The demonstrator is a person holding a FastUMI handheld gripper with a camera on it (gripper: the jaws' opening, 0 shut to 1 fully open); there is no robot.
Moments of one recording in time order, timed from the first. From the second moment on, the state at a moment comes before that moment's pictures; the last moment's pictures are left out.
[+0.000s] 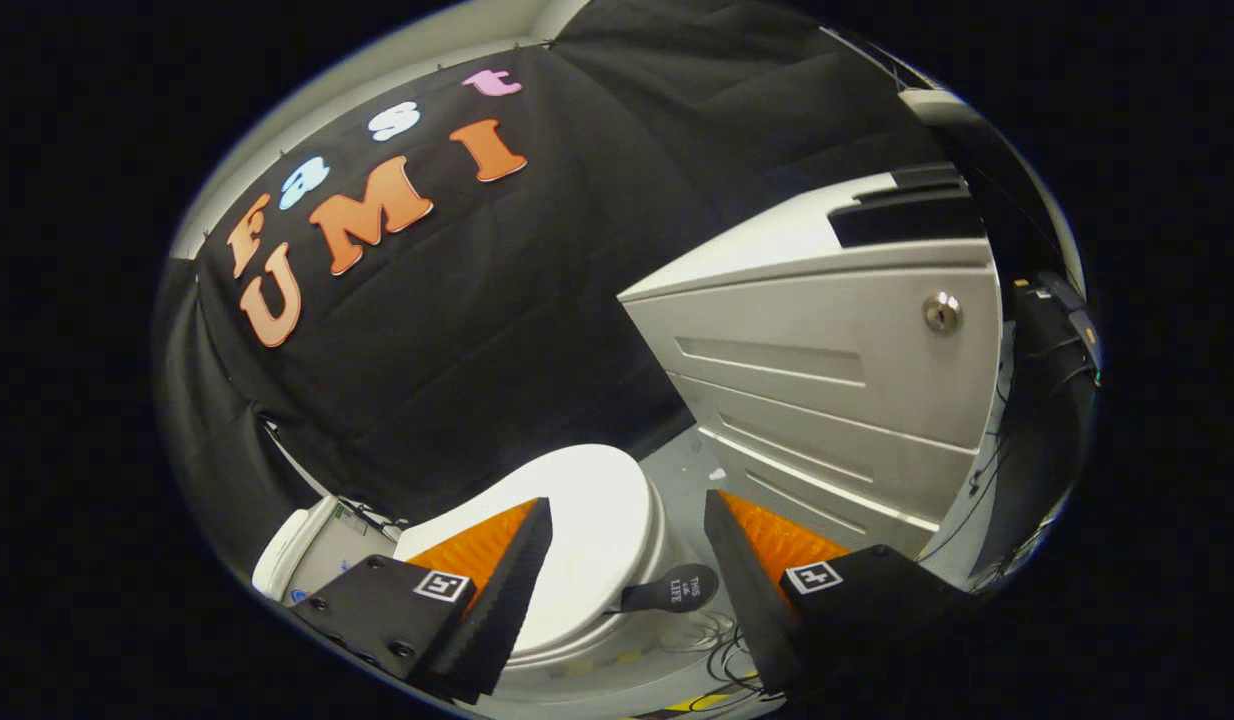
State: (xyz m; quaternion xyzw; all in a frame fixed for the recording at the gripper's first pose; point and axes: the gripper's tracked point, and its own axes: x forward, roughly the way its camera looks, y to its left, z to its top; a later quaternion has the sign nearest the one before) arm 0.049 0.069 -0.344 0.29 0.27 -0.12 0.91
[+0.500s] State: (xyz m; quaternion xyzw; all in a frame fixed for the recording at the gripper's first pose) arm 0.045 0.048 -0.383 0.40 0.31 -0.15 0.85
